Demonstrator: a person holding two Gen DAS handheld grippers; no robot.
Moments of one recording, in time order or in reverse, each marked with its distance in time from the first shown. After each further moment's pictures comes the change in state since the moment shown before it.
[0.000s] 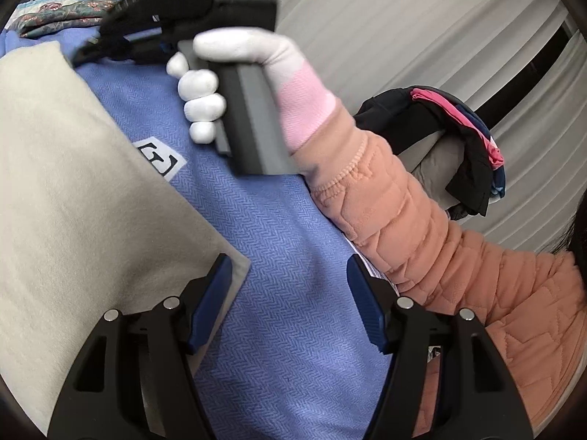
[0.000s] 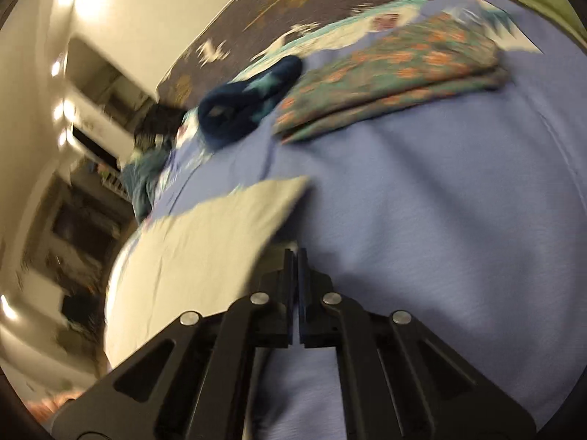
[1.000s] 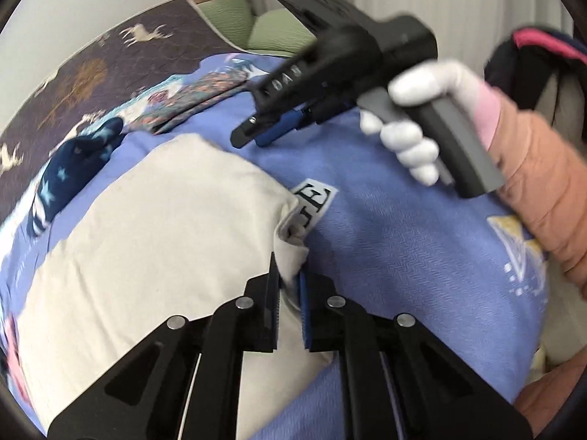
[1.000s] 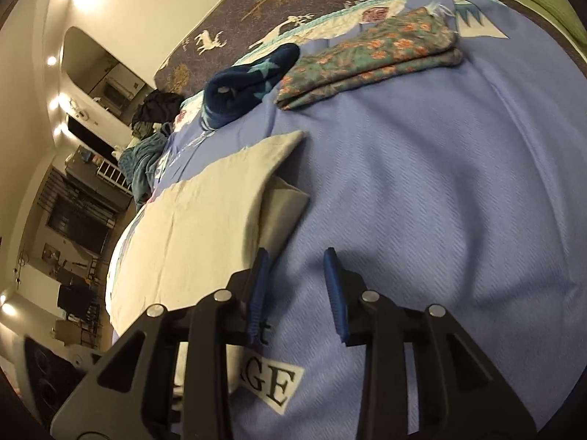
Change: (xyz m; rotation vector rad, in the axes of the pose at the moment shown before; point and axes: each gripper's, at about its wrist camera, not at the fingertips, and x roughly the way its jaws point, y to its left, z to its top) left arm -0.024 -0.057 0.004 0.199 -0.038 0.786; right arm -0.045 0.025 -0.041 -0.074 0.077 0.030
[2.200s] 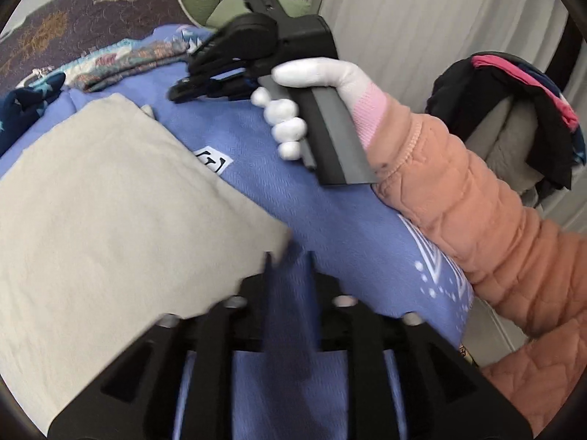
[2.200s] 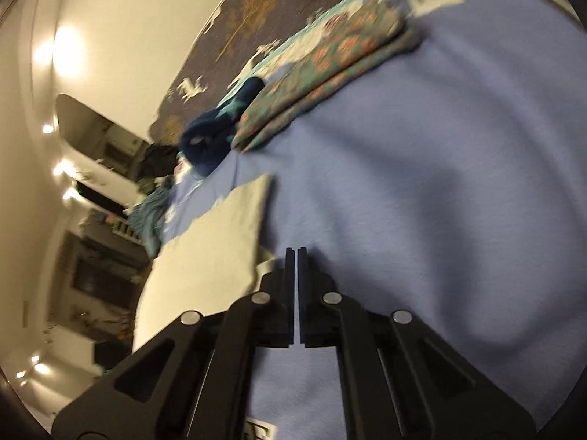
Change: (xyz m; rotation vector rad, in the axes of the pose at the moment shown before) left arm 0.011 -0.024 -0.020 -0.093 0.032 -0.292; right arm 0.001 -0.041 -0.001 0.190 -0.159 0.009
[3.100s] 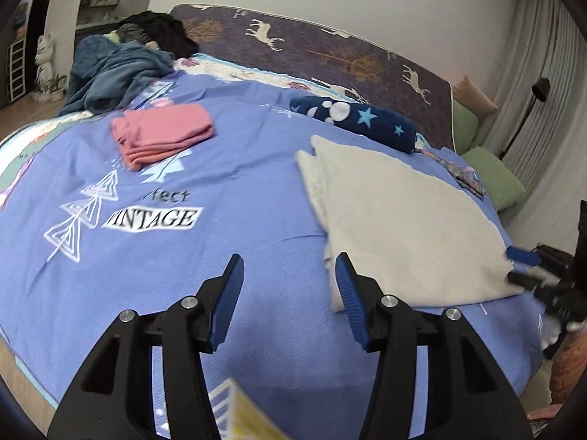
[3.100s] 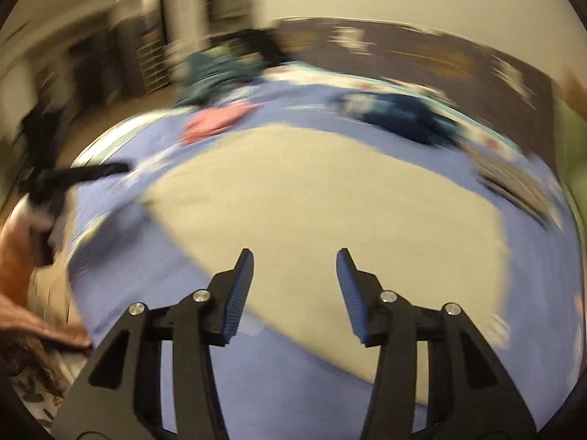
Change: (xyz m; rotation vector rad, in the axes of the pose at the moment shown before) left arm -0.272 0.223 -0.261 -0.760 -0.412 0.591; right arm 0.024 0.309 -0.258 -1.005 0.140 -0.058
